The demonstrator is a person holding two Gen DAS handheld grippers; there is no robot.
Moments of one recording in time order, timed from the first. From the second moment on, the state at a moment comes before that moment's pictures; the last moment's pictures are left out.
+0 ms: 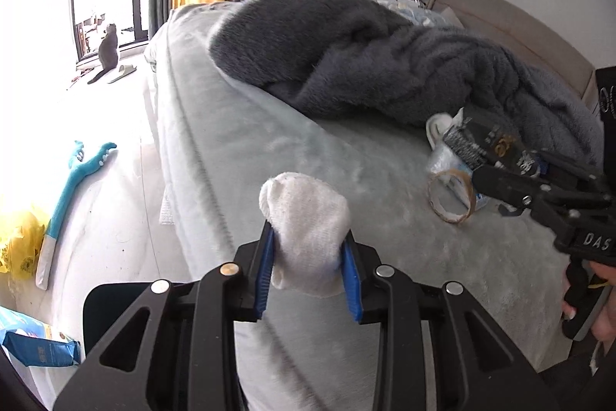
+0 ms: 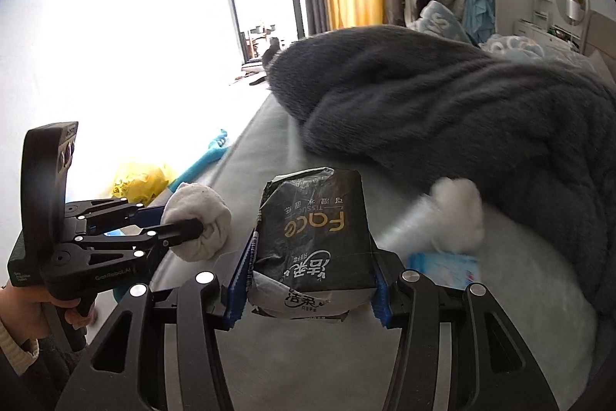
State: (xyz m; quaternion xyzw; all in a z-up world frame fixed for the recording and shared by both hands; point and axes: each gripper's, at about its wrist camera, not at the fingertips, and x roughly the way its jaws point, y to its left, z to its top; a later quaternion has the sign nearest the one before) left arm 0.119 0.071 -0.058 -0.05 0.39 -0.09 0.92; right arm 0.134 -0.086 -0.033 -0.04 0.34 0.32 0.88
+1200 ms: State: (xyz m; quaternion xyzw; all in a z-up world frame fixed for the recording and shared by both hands) left arm 0.076 0.234 -0.167 -0.11 0.57 -0.01 0.81; right arm 0.103 0.111 -0.032 -0.10 0.34 0.41 0.84
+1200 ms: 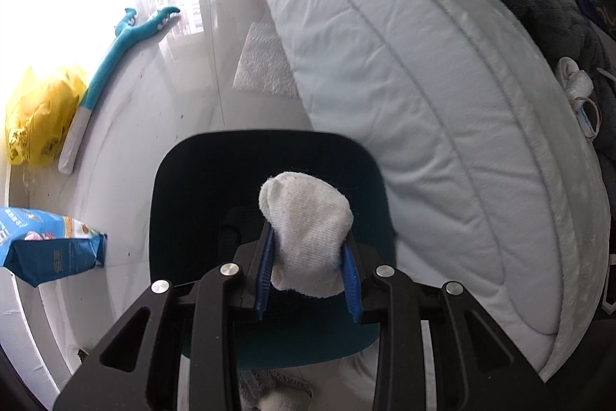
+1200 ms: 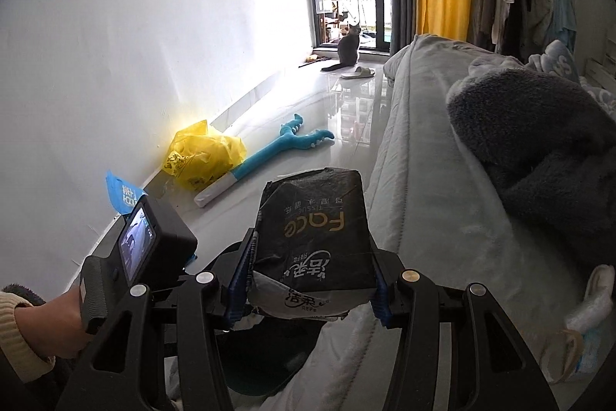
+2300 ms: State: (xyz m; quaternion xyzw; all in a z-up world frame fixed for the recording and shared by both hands) left arm 0.029 0.313 -0.108 -0.12 0.49 0.04 0.86; right arm 0.111 0.202 -0.126 -0.11 0.47 0.40 0.78
